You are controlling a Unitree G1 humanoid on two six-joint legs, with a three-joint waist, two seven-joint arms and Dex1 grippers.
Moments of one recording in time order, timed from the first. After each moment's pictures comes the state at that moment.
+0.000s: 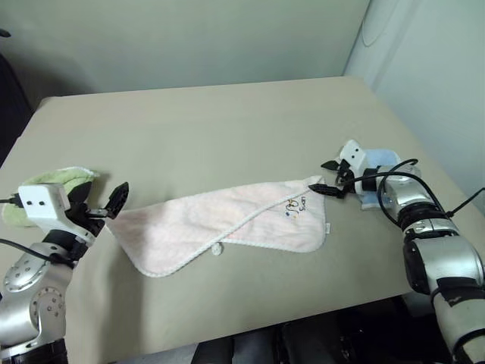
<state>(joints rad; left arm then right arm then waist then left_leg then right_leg) -0.02 0.56 0.59 -0.22 -0.60 0.43 -0.42 -1.04 -0.52 0.09 1.21 -0.03 -0.18 1.09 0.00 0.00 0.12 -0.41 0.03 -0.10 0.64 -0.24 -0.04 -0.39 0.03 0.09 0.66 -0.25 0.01</state>
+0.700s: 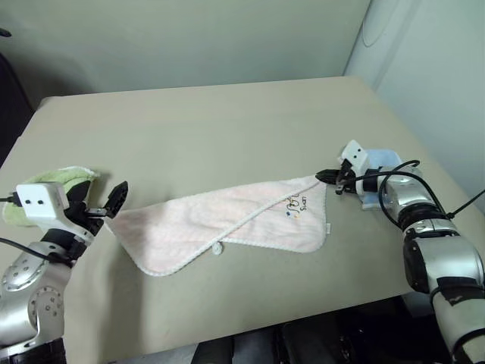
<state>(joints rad) -0.01 0.57 0.60 -0.22 -0.61 0.43 -0.42 -1.04 -0.56 0.04 1.22 -0.03 -0.18 1.12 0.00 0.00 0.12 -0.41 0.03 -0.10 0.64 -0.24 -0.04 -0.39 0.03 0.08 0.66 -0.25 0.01</state>
